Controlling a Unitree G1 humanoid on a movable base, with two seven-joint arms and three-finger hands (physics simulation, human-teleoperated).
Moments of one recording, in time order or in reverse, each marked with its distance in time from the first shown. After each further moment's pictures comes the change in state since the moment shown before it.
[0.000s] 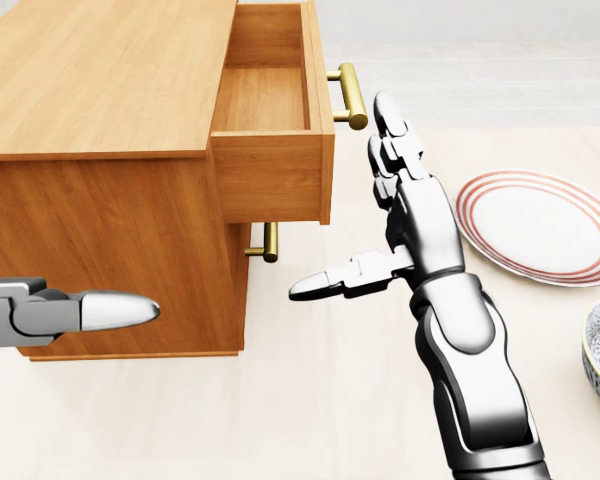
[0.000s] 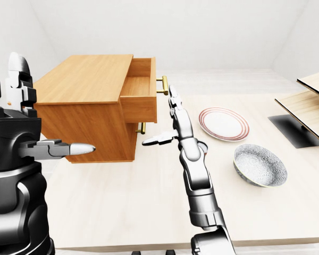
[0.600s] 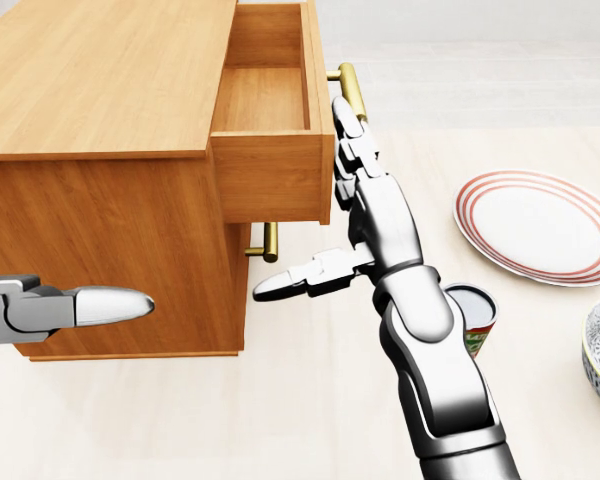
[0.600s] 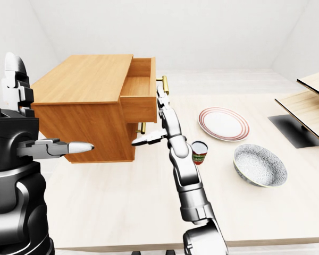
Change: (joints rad) left arm 0.000 0.001 0.008 0.002 0.004 0.000 0.017; right arm -0.063 0.067 0.040 0.090 -0.018 0.000 0.000
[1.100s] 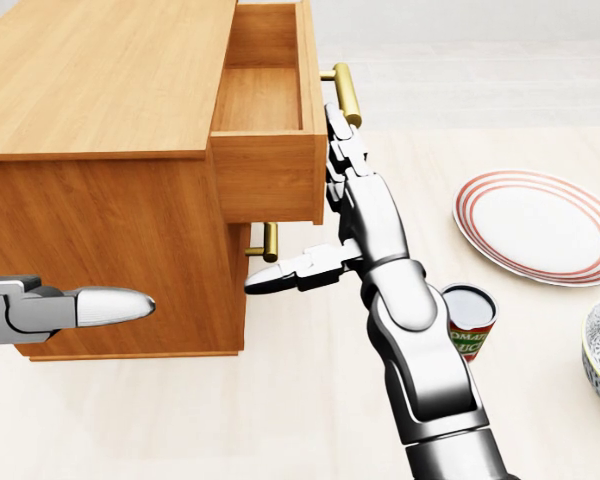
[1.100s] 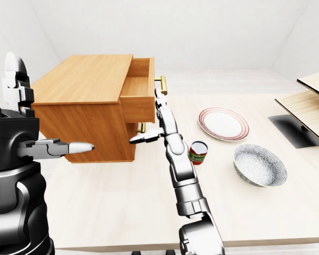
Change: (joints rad) left arm 0.001 -0.001 -0.002 -0.001 0.005 0.000 -0.002; right arm -0.057 0.033 -0.024 0.112 -0.013 0.000 -0.014
